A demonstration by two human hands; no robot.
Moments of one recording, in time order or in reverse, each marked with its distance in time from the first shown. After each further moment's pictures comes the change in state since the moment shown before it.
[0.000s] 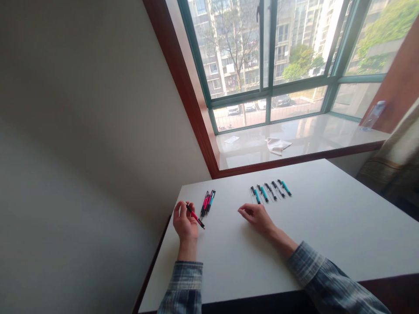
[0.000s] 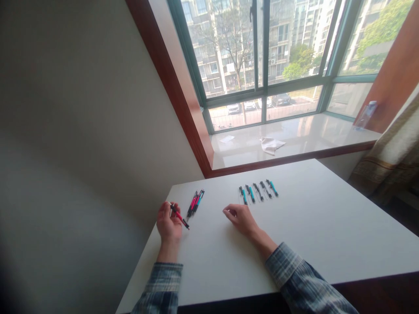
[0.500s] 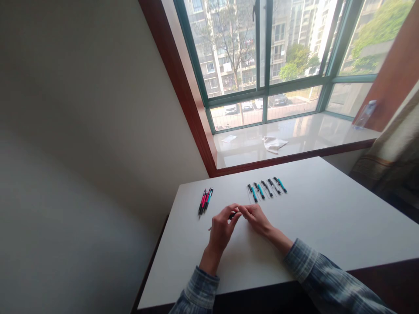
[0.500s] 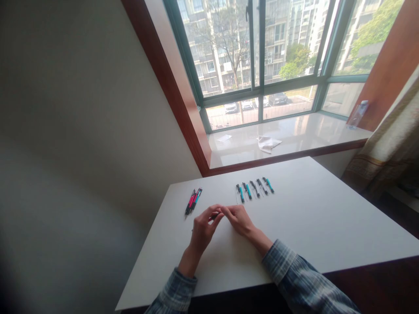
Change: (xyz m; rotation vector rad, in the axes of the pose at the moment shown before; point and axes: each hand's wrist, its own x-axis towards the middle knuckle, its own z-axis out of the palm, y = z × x) left_hand -0.114 -0.009 0.047 0.874 -0.949 0.483; right_hand -0.010 -0.019 -0.006 0.218 -0.078 0.039
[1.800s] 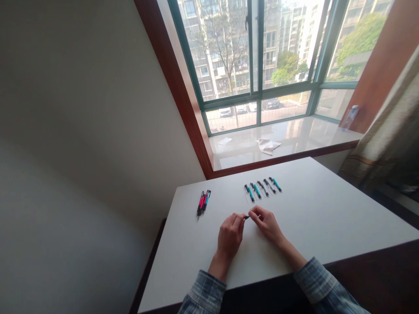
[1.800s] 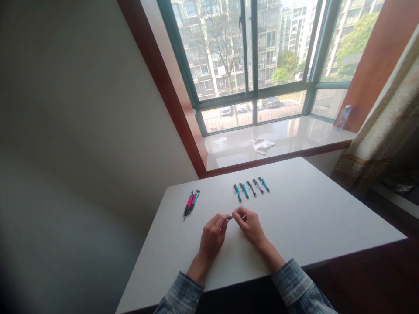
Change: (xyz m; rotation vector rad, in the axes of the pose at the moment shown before) left_hand -0.025 -0.001 0.027 0.331 -0.082 0.220; right_hand -0.046 -0.003 -0.015 -0.062 0.229 0.097
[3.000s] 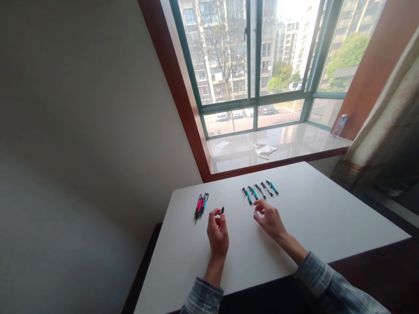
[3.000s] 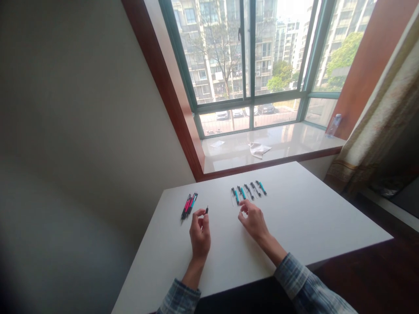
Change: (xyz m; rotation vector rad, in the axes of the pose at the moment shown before) left_hand 0.000 -0.013 -0.005 -0.322 0.472 -0.498; right_hand 0.018 0.011 -0.018 -0.392 0.171 -0.119
